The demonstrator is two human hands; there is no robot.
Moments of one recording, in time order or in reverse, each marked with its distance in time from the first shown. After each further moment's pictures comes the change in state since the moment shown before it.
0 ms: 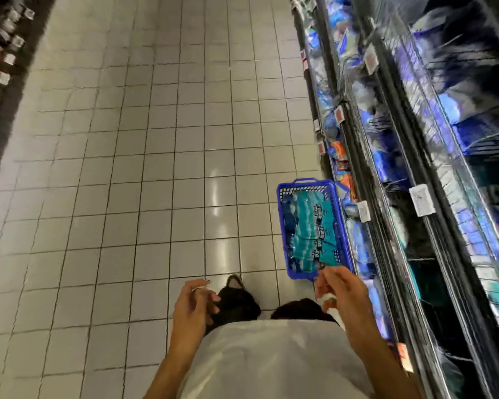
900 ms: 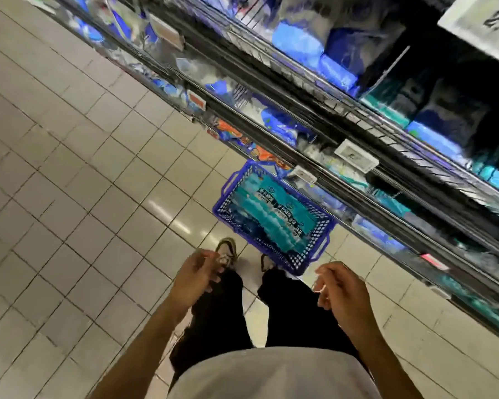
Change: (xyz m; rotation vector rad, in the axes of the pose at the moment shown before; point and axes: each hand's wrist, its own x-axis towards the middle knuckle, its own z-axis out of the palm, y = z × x) left_hand 0.312 0.185 0.244 0.830 -0.810 -0.022; right_hand 0.145 -0.016 0.013 0.214 0.590 0.175
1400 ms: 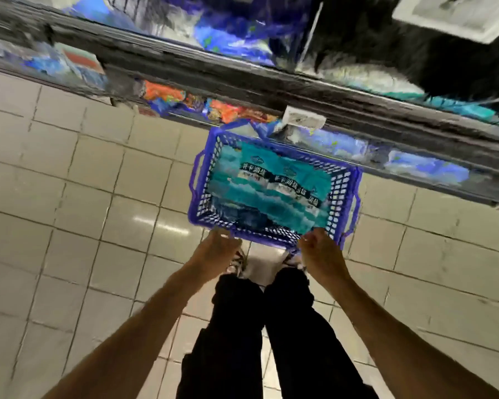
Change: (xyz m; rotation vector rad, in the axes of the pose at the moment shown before) left_hand 0.262 -0.043 0.067 0.545 -0.334 0.003; right_hand 0.204 0.145 0.152 -0.167 0.157 0.397
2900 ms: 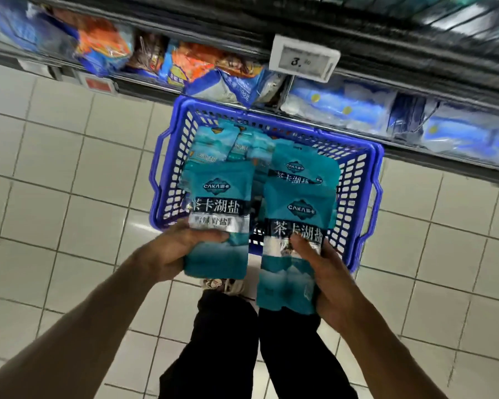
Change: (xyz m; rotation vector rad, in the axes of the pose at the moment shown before) left_hand 0.135 -0.052 0.013 -0.459 -0.296 -0.088; right_hand 0.080 0.078 0.057 1.105 -0.325 0.139
